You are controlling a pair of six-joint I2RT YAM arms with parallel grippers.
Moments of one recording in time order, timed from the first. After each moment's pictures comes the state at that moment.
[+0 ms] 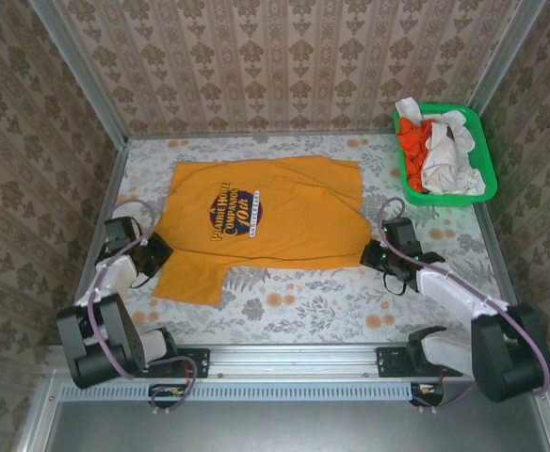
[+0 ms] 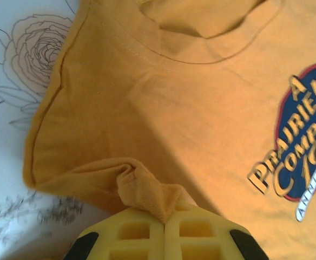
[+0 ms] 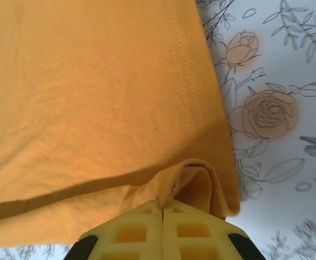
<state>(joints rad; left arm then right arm) 0.26 1.28 0.58 -0.34 0.38 -0.58 0.23 1.21 0.50 -0.21 -0.12 0.63</state>
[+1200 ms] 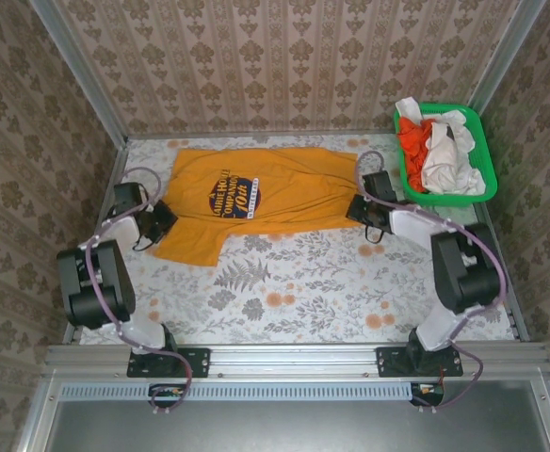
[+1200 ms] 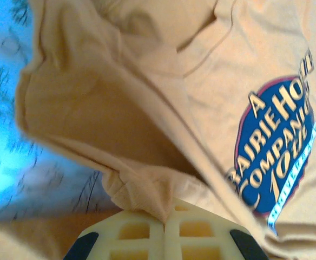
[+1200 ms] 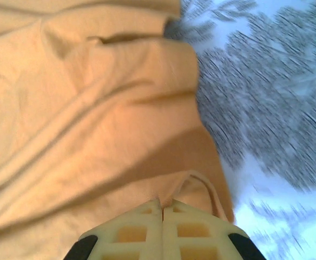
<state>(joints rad) 0.16 1.54 0.85 -0.29 0.38 -0.61 0.21 1.63 0.91 -0.18 0.01 0.58</state>
